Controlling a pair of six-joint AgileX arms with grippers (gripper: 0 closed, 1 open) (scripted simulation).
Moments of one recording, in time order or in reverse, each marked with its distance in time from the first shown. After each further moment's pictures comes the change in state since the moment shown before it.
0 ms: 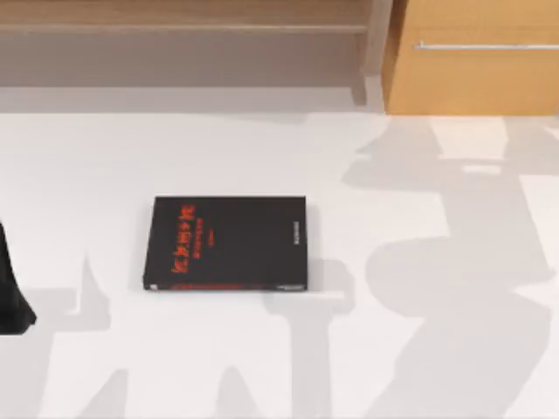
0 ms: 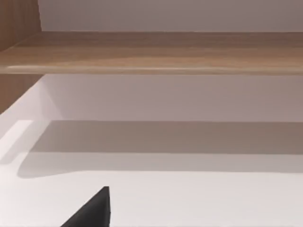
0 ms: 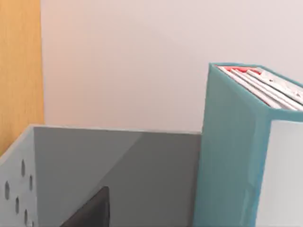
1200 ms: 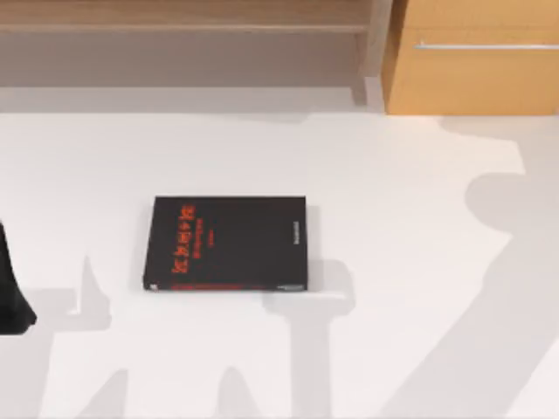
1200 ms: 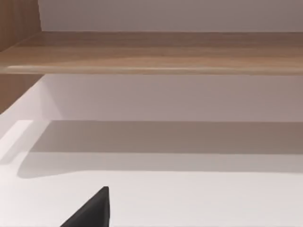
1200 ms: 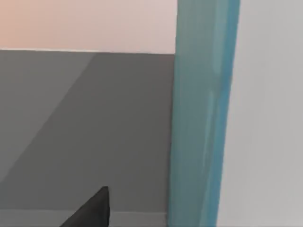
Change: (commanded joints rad) left arm 0.000 0.000 0.000 0.000 0.000 0.000; right arm -0.021 0.308 0.270 -0.065 -0.056 0.001
